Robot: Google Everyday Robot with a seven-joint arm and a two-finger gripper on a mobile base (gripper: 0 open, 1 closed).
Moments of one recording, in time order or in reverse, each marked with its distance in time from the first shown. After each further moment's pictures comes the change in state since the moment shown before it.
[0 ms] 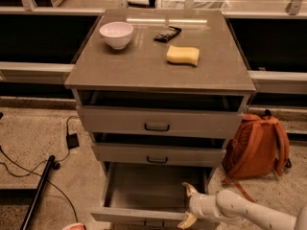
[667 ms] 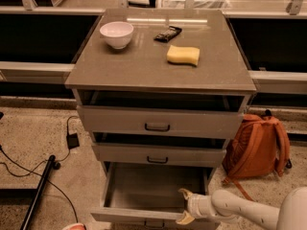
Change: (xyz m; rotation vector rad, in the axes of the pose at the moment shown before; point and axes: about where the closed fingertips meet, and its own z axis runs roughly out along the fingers) arm 0.028 0.006 0.022 -0.031 0.069 -0.012
